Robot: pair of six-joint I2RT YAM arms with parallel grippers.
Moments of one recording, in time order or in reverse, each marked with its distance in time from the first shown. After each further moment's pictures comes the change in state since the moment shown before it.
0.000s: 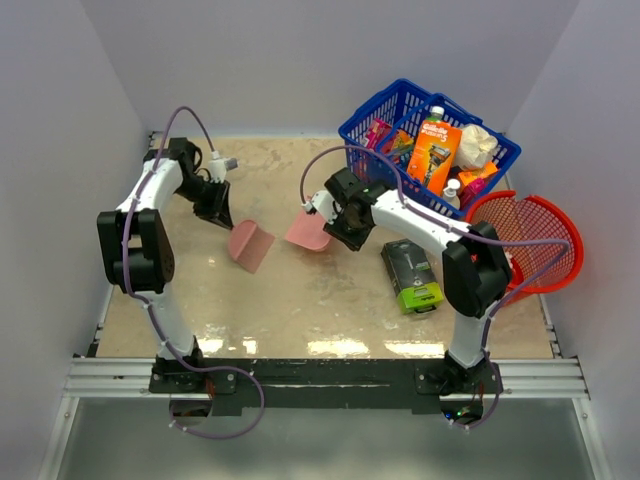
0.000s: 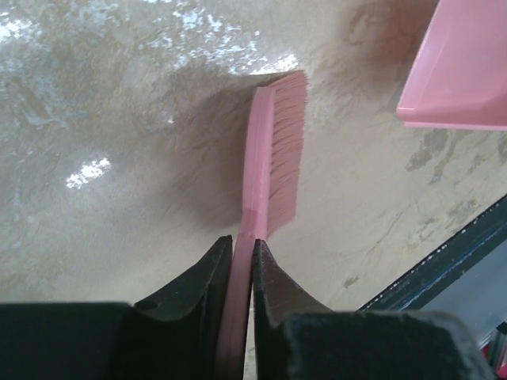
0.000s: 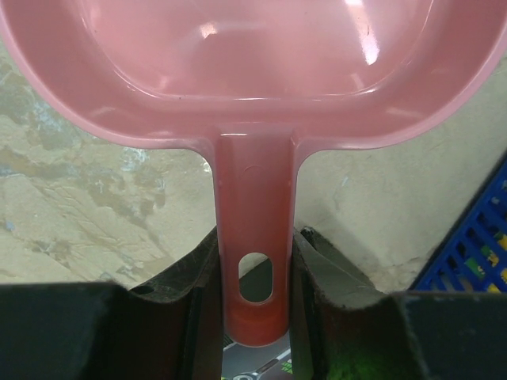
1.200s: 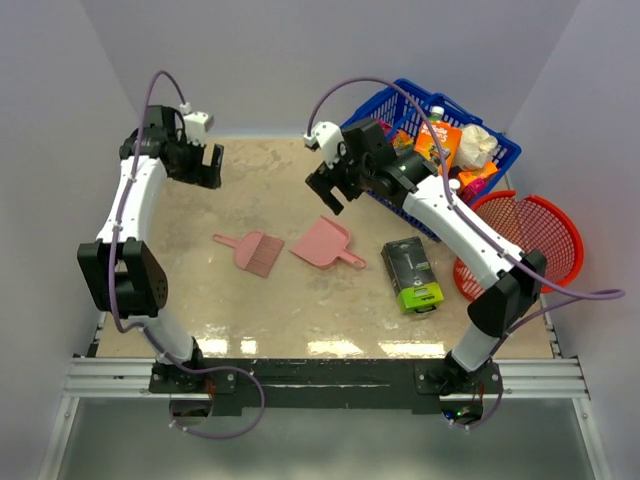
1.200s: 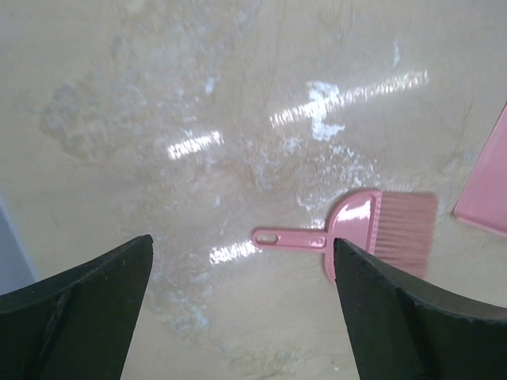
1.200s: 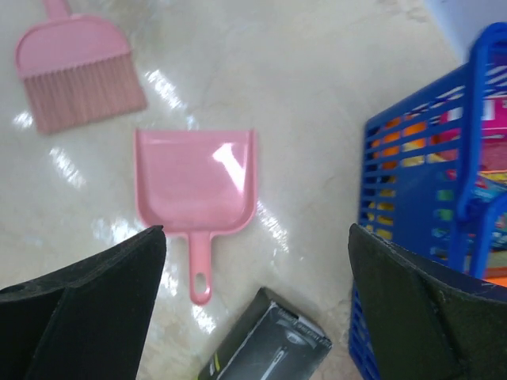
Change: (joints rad) left arm 0.000 -0.203 0.044 0.238 -0.317 -0.055; right arm 0.000 -0.174 0.262 0.048 -0.044 0.112
